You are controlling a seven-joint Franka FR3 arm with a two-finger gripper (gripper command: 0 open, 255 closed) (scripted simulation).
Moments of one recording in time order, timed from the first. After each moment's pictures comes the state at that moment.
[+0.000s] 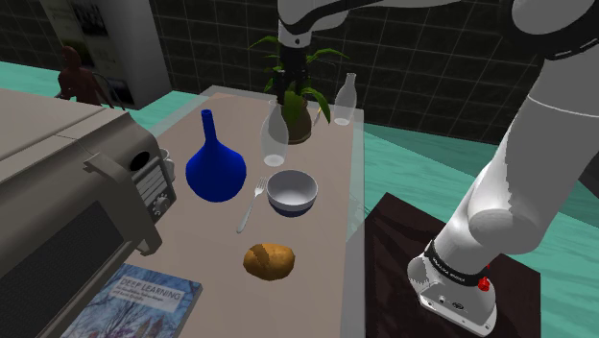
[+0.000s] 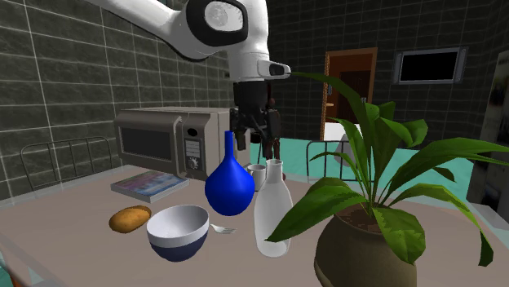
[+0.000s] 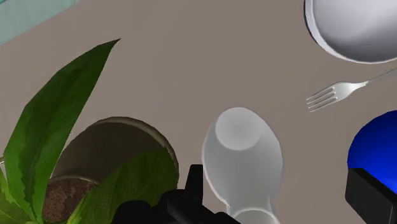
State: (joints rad) arm 0.00 0.09 -0.05 -1.81 -0.01 1.95 -0.13
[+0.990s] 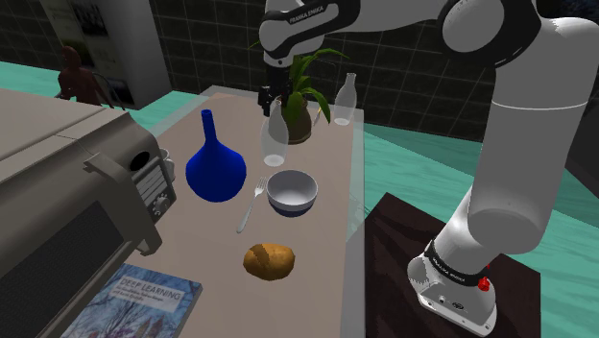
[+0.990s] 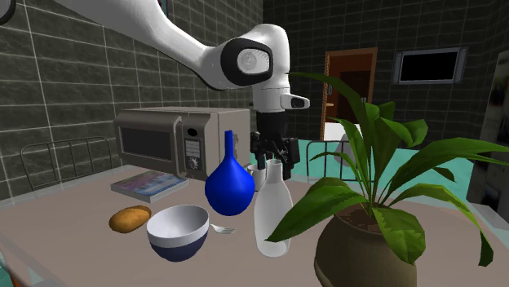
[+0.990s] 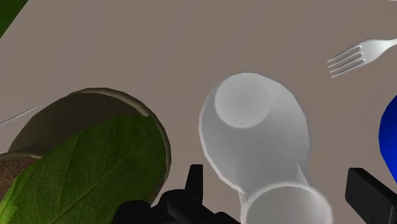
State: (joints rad) arm 0.00 0.32 -0.05 -1.68 0.02 2.05 -0.14
